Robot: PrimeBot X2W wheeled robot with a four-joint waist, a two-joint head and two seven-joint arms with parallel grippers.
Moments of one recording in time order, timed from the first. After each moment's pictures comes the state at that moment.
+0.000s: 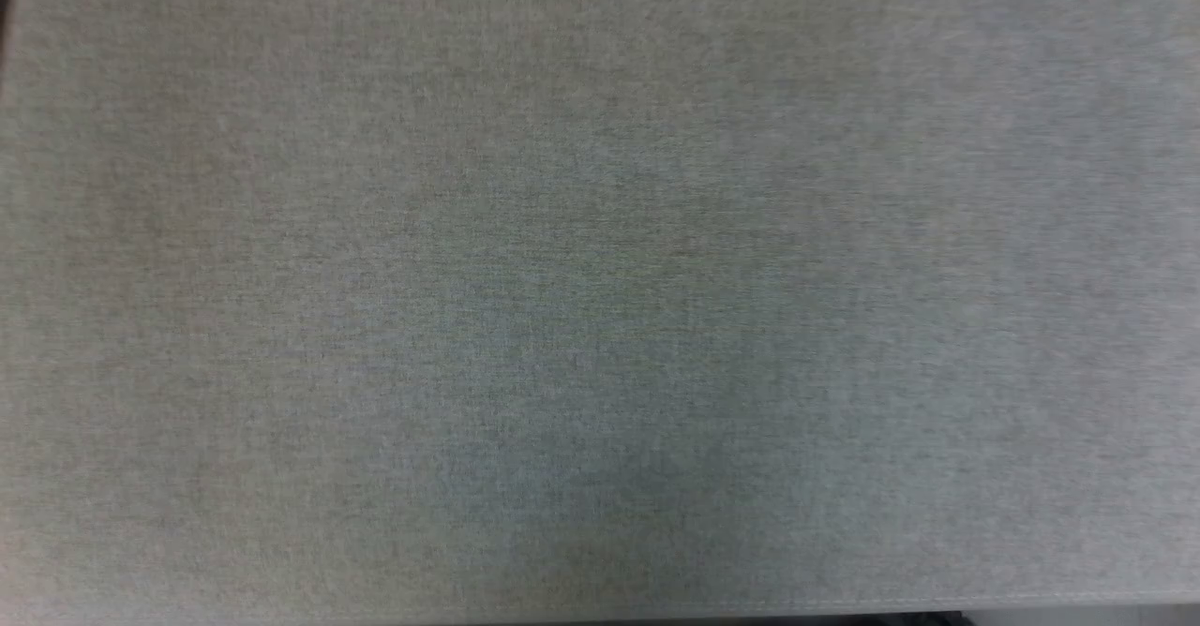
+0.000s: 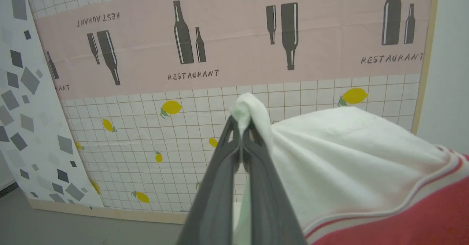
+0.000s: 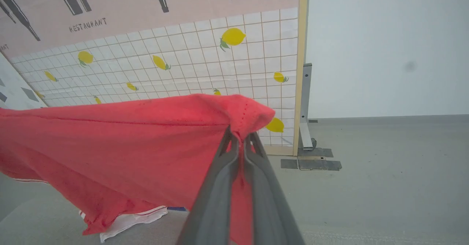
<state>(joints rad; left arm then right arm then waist) -1.81 0.35 -0.33 0.67 -0.31 0.17 0.01 -1.62 -0.17 -0.24 0.37 0.25 0.13 0.66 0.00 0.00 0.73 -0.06</state>
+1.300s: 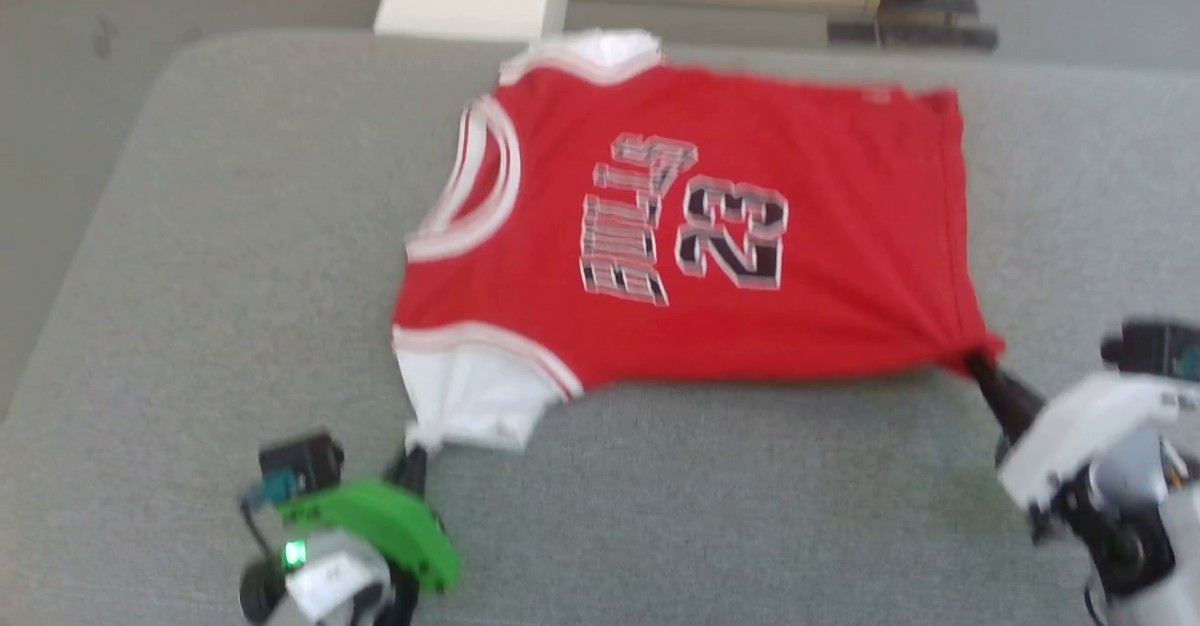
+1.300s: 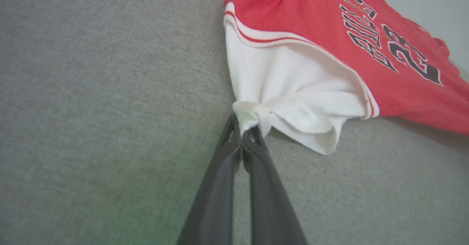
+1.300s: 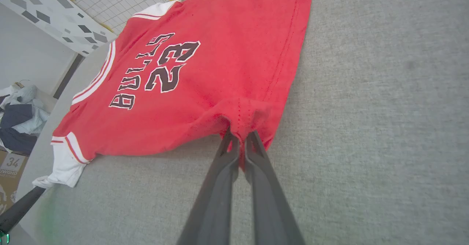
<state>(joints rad) -0.22 0.19 -0.31 0.49 -0.72 0.04 -0.08 -0.24 -0.29 0.03 0.35 0.70 0.13 0.31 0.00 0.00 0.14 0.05</state>
